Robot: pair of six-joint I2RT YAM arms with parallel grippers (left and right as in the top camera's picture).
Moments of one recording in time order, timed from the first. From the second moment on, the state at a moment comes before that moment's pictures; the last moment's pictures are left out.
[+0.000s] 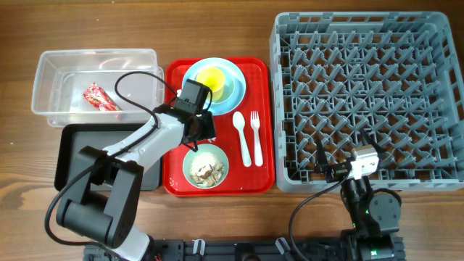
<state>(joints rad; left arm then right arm) -0.40 1.75 0.96 -0.46 0.07 -0.58 0.09 0.02 0.01 0.00 -0.08 -0.10</state>
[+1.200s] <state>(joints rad) 0.09 1.66 1.05 -0.23 -0.02 -0.60 0.09 0.02 0.01 0.00 -0.08 -0.10</state>
